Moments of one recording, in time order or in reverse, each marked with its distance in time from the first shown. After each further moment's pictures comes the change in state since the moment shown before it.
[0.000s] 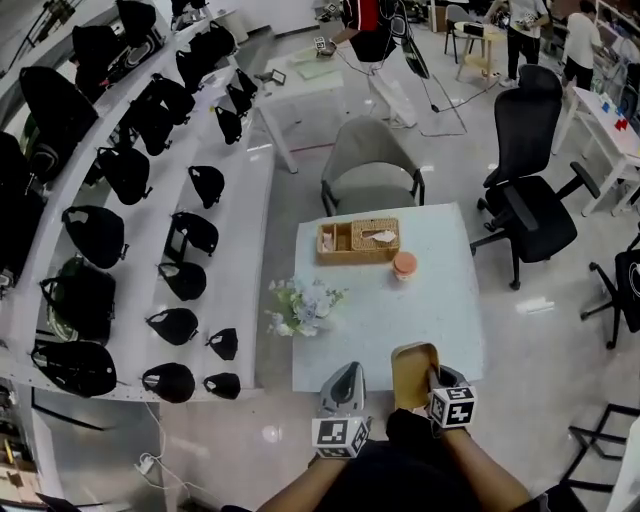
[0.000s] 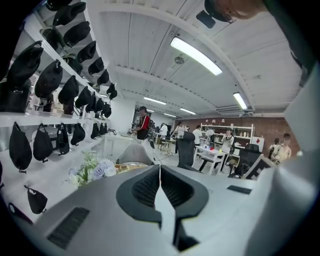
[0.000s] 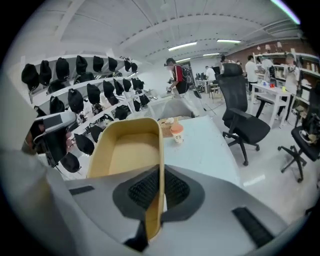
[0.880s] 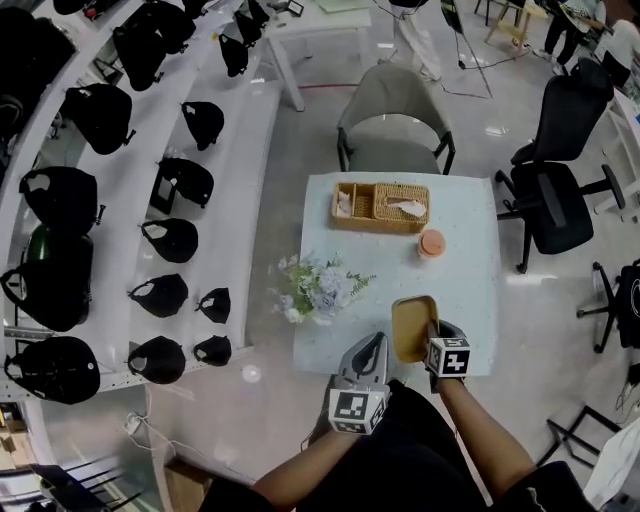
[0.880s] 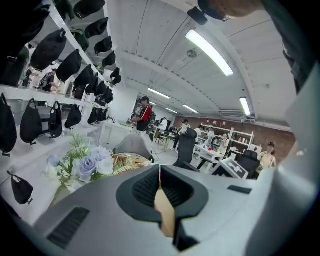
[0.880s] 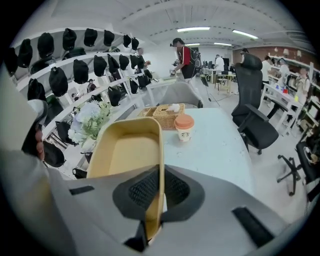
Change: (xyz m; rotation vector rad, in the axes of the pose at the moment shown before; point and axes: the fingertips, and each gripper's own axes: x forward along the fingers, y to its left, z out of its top) left arm 0.090 0.055 -0.022 -0.111 0.072 -0.058; right arm 0.157 0.007 0.047 -0.087 0.187 -0.048
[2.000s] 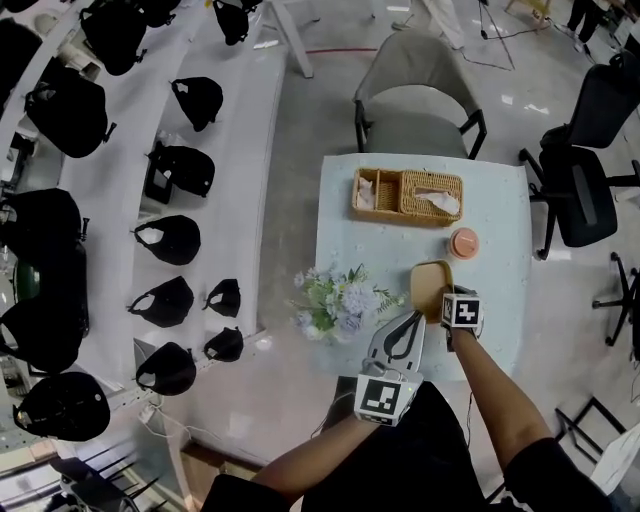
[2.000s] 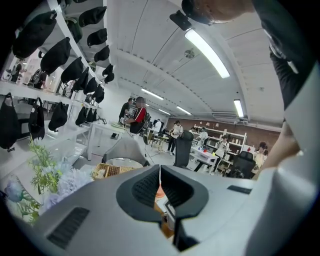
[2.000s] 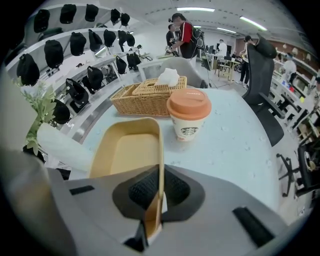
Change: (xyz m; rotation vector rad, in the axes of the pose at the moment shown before) left arm 0.088 0.034 0.043 0.022 -0.019 -0.091; right arm 0.161 -0.038 0.032 0.021 0.193 -0.067
